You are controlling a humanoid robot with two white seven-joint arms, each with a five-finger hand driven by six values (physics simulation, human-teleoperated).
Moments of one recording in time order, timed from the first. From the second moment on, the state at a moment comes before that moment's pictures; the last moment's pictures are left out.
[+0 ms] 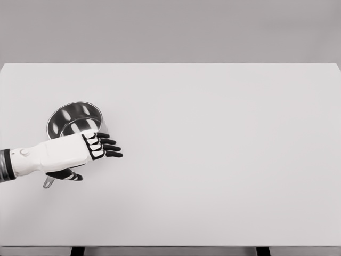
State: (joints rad) left arm -0.25 1.07 -0.58 -1.81 -0.37 -0.61 -0.22; right arm 0.06 0.00 -0.08 0.05 -0.27 -0.07 0.21
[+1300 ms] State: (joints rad) left arm -0.24 1.09 -0.55 -1.80 -0.44 -0.61 -0.21; right arm 0.06 0.00 -0.08 0.05 -0.27 -0.07 0.21
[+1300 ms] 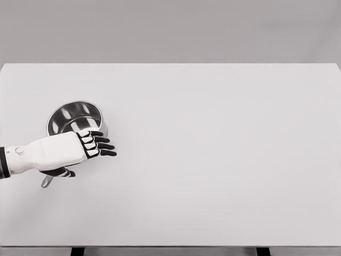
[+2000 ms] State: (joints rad) left arm -0.24 1.11 -0.53 -1.79 -0.44 -0.61 -0.21; right arm 0.06 0.00 -0.08 0.05 -0.27 -0.07 0.21
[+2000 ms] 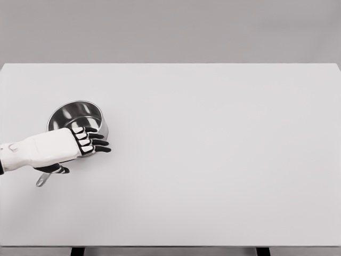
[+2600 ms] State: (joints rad) left arm -0.24 1.13 -0.52 -1.77 -0.44 -0.61 -0.21; right arm 0.06 0.00 -0.08 0.05 -0.27 -0.07 0.21
